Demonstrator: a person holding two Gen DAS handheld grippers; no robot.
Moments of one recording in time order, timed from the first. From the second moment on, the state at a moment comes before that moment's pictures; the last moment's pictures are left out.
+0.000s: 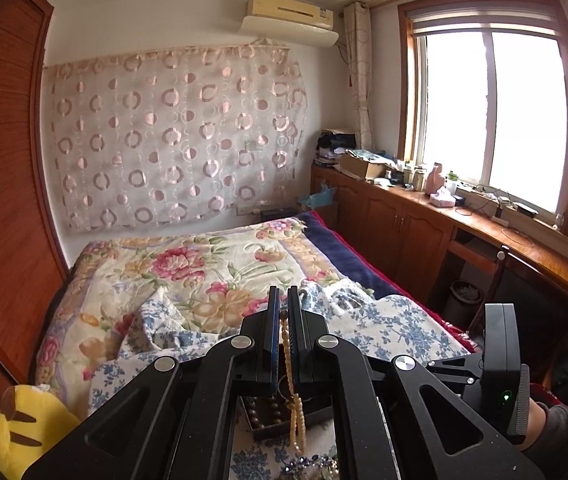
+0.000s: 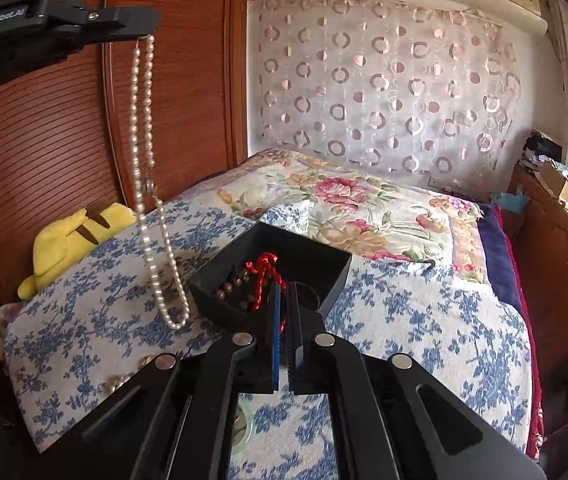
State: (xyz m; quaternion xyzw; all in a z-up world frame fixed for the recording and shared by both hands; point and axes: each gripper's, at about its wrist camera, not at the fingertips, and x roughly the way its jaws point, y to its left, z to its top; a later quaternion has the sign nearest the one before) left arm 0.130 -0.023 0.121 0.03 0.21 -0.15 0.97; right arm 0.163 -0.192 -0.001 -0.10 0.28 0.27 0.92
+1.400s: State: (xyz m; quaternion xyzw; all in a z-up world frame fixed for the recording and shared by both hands) left arm 0.194 -0.029 0.050 0.04 0.29 -0.14 0.95; right arm 0.198 -0.193 -0.048 -0.08 0.32 0.27 0.90
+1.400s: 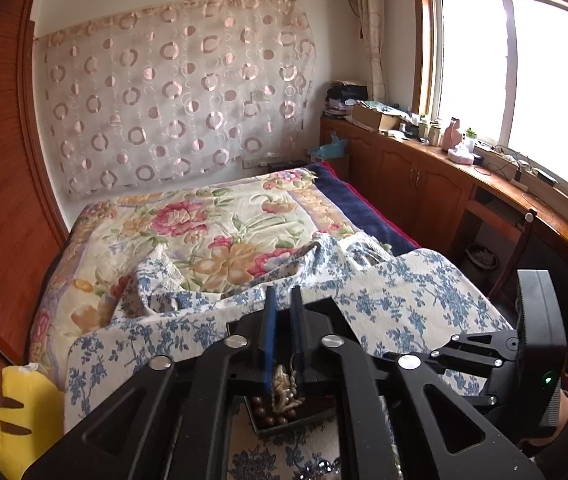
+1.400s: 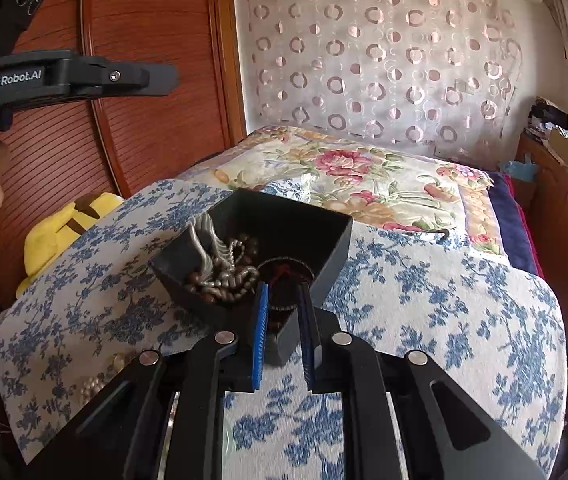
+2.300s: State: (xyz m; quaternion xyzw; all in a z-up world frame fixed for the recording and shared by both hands) left arm 0.127 -0.026 -0.061 0.05 0.38 -0.16 0.91; right arm 0.145 -0.197 -0.097 -0.10 0.38 0.30 0.87
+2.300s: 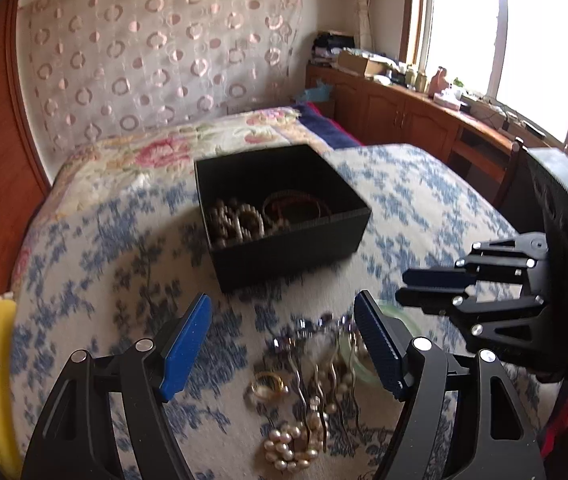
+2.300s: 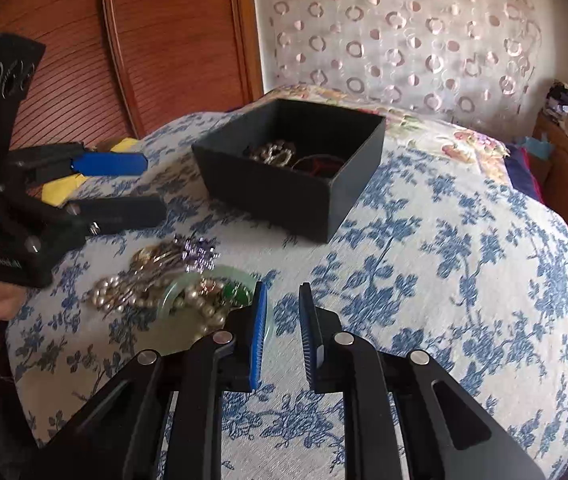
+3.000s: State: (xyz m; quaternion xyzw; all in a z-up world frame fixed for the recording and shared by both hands) left arm 0.134 -0.034 -0.095 0.01 0.43 -0.18 0.88; right arm 0.143 -0.195 -0.110 -0.14 0.39 0.29 0.86
